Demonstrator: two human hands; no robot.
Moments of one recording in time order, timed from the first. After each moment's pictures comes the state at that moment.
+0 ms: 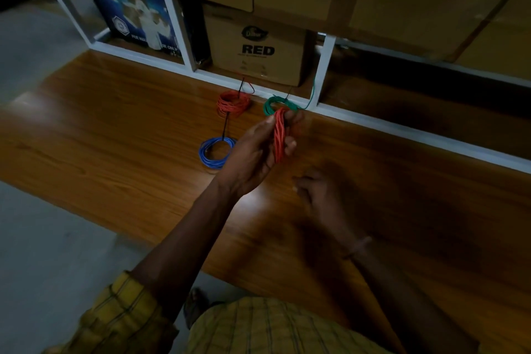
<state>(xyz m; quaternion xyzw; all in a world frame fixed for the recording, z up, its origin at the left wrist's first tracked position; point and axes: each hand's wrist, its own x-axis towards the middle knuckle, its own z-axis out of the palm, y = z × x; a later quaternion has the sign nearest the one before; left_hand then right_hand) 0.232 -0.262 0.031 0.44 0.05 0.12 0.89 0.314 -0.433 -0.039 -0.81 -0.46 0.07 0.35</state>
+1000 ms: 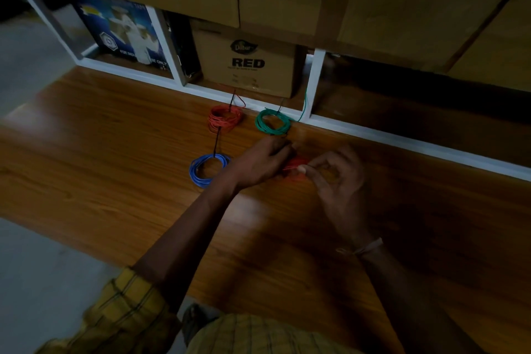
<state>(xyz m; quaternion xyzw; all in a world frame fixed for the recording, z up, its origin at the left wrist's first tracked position) 0.277 -0.244 0.040 0.85 0.09 0.02 0.51 0.342 -0.430 0.024 -0.80 -0.35 -0.06 0.49</state>
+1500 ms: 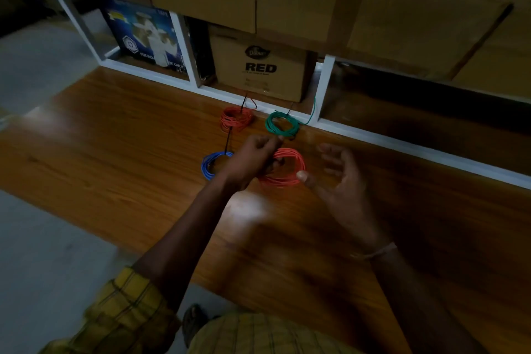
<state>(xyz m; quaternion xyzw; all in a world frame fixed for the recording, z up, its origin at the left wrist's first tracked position) 0.245 -0.238 0.034 0.73 0.18 0.07 0.66 0.325 -0.440 0.031 -0.78 -0.31 0.14 0.53</state>
